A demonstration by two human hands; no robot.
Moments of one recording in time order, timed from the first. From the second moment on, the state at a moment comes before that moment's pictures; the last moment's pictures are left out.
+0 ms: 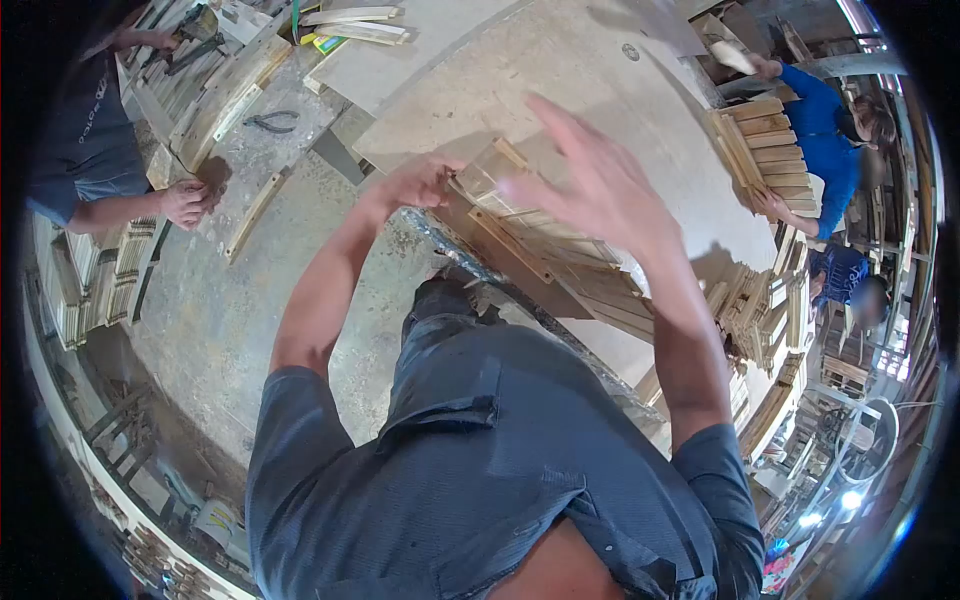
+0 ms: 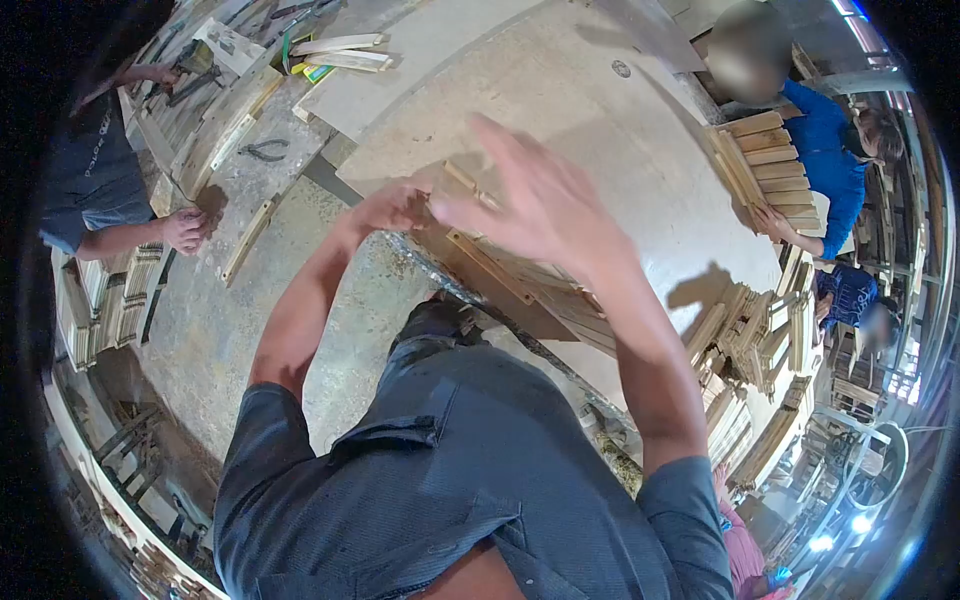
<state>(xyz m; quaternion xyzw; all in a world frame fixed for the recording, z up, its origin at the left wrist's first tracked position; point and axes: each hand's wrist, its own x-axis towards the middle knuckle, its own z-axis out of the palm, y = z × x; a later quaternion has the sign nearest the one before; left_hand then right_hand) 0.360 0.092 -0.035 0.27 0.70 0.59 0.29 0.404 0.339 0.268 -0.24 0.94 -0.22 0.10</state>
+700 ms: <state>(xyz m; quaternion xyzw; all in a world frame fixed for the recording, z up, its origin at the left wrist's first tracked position) 0.279 0.000 0.094 0.31 0.88 0.33 -0.15 0.382 0.375 0.261 -0.34 0.94 -0.03 -0.04</state>
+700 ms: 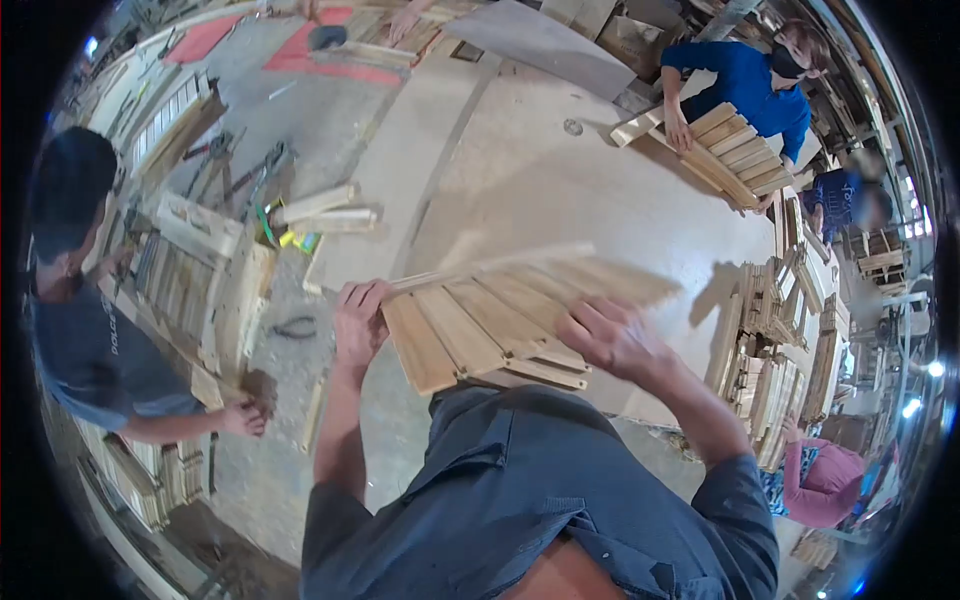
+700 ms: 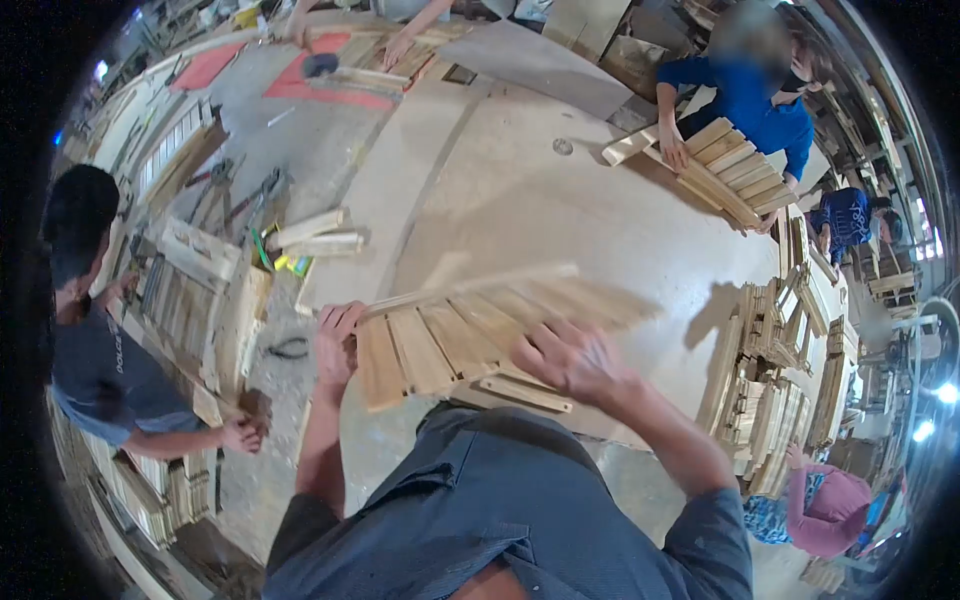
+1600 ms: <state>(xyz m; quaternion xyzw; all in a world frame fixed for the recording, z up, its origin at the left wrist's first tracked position) 0.295 0.136 -0.029 0.39 0.91 0.14 0.03 0.583 0.509 -0.003 0.45 0.82 -0.24 -0.26</state>
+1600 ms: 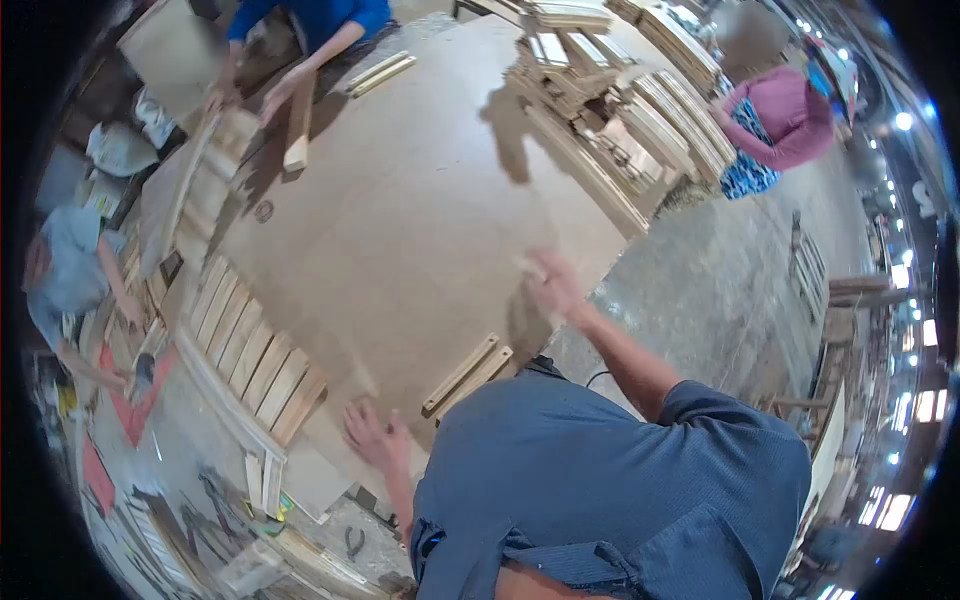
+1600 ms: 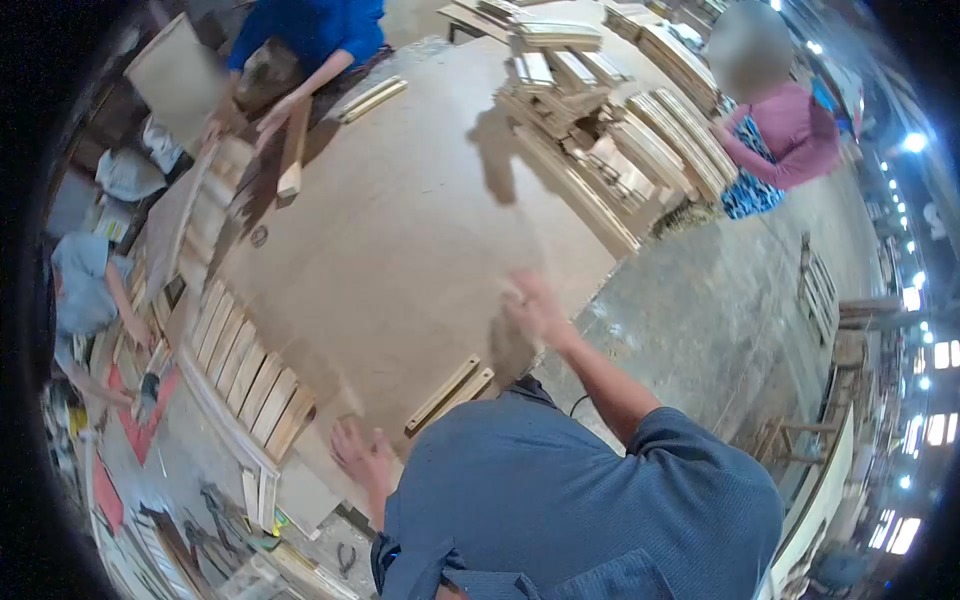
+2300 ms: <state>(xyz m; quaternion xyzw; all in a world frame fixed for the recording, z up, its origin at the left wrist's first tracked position) 0.315 0.180 -0.021 0.36 0.92 0.14 0.03 0.679 0.622 -0.017 0.45 0.83 -0.28 -0.19</state>
